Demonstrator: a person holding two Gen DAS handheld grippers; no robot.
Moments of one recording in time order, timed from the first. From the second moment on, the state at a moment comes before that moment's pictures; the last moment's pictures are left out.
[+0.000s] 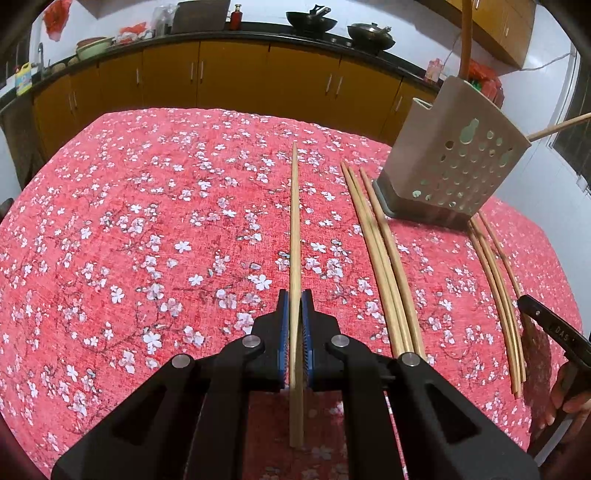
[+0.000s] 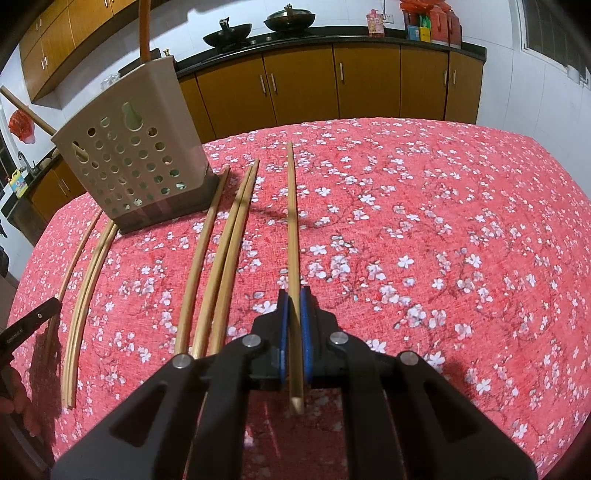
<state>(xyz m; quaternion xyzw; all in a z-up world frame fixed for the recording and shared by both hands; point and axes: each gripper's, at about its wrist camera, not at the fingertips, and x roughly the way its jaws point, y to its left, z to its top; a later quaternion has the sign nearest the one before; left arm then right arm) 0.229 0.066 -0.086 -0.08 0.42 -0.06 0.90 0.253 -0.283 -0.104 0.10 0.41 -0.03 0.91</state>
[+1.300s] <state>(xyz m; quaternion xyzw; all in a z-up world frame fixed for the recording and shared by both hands) 0.197 0.073 0.018 -0.07 0.30 -0.06 0.95 0.204 -0.298 0.013 0.10 0.26 -0.02 0.96</state>
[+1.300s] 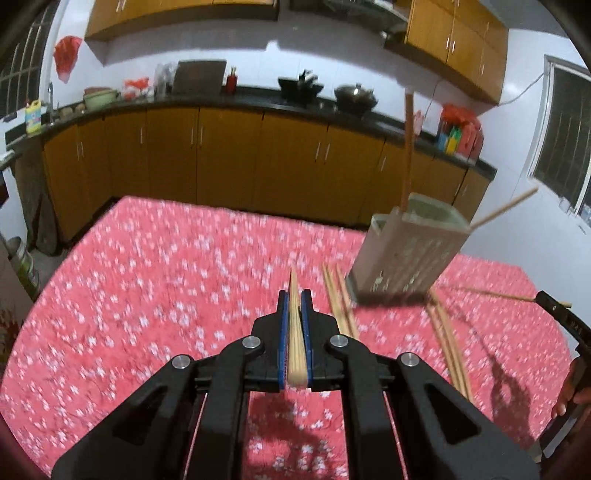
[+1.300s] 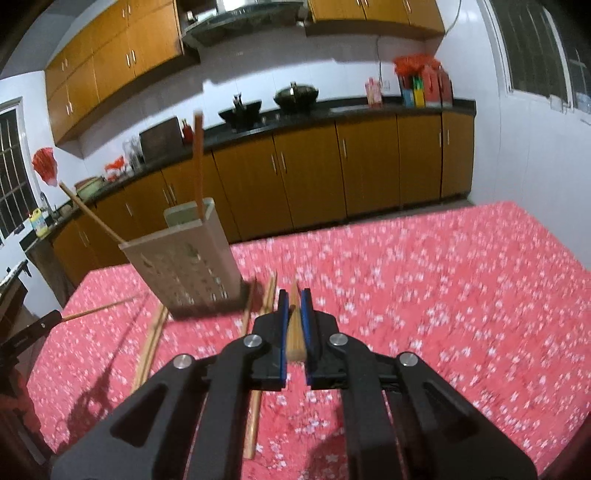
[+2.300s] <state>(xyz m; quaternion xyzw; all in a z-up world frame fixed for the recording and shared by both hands) 0.213 0.008 0.187 -0.08 0.08 -0.10 0.99 0.228 -0.245 0.169 0.09 0.07 0.06 0.99</state>
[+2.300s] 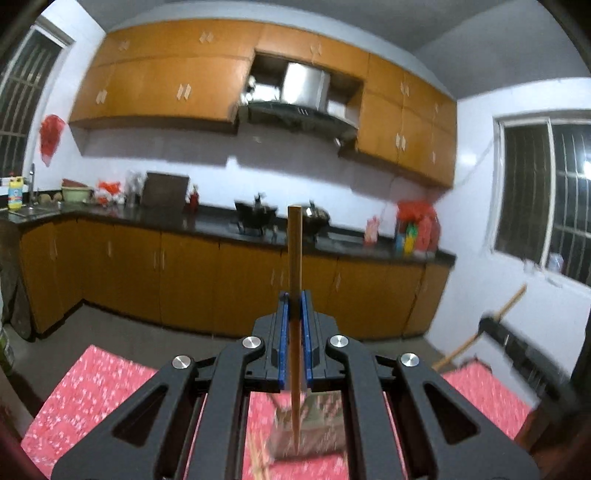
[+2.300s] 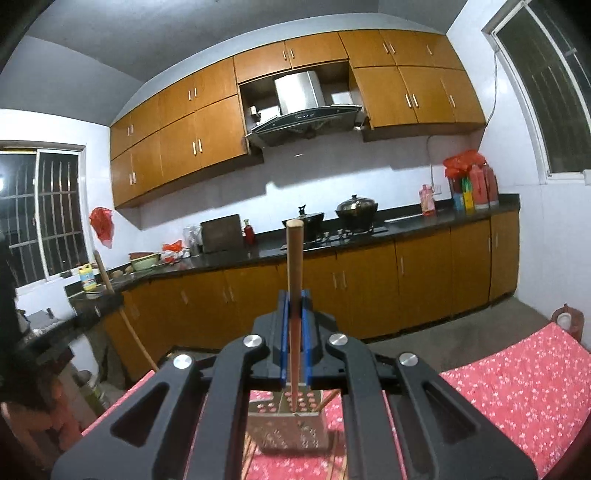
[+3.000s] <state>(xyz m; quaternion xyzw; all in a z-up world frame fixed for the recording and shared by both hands) 0.255 -0.012 0.128 -0.10 0.12 -0.08 0.98 0.272 -0.232 0.120 0.09 0.14 0.07 0.98</state>
